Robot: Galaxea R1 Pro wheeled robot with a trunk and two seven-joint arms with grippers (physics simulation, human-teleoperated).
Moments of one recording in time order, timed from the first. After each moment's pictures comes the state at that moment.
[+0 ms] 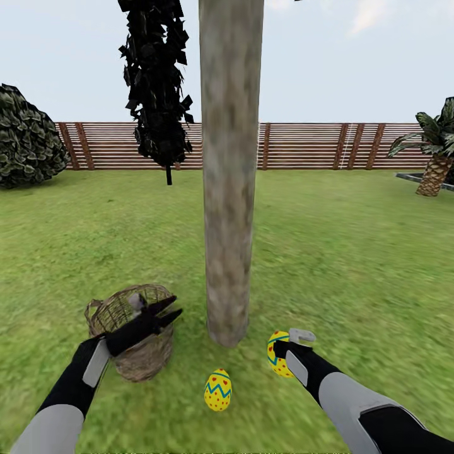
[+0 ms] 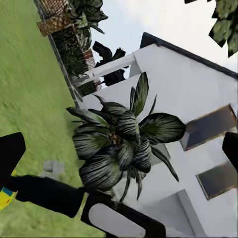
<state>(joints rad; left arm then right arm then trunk) -0.58 0.07 0.27 -0.83 0.50 0.86 -1.21 -0.81 0.07 0.18 -0.19 -0.37 0.16 -0.23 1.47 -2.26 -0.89</state>
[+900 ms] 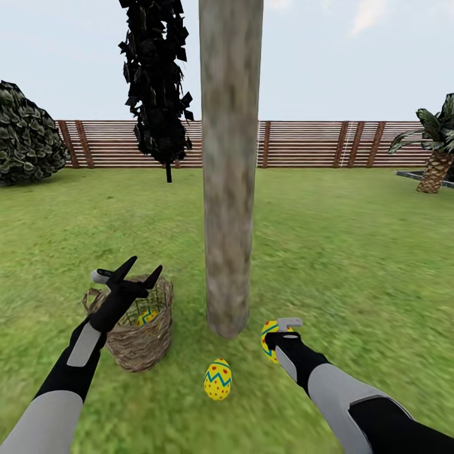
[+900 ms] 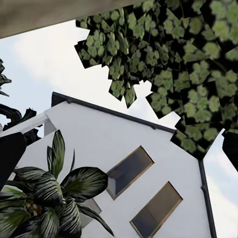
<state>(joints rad) -0.63 0.08 0.26 -0.91 1.00 0.87 -1.22 -0.85 0.12 0.17 -0.19 -0.14 0.16 -0.25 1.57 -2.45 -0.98</state>
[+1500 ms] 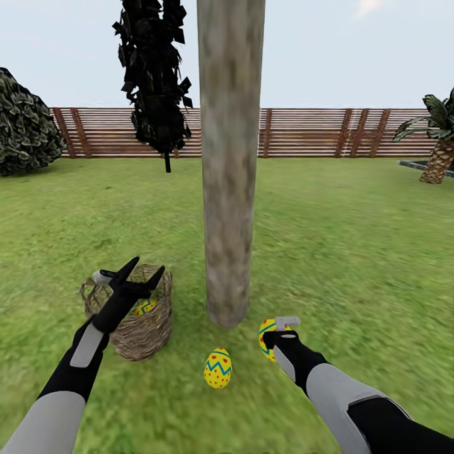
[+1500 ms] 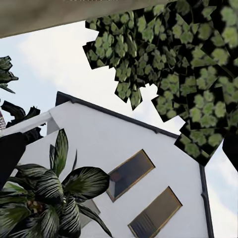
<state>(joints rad) -0.62 0.07 0.26 -0.91 1.00 0.87 -1.22 -0.85 0.12 0.18 -0.20 -0.12 0.16 -0.24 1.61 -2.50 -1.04</state>
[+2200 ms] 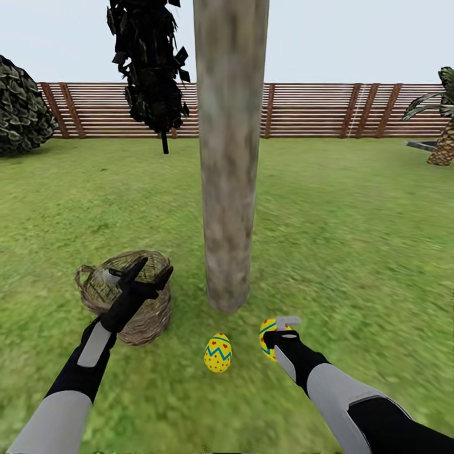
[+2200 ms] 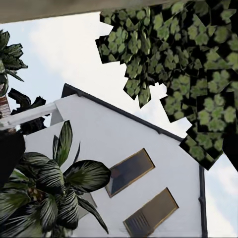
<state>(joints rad) -0.62 0.05 0.22 -0.92 1.00 0.87 -1.22 -0.85 0.12 0.17 -0.20 -0.12 0.16 -0.24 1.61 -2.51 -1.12</state>
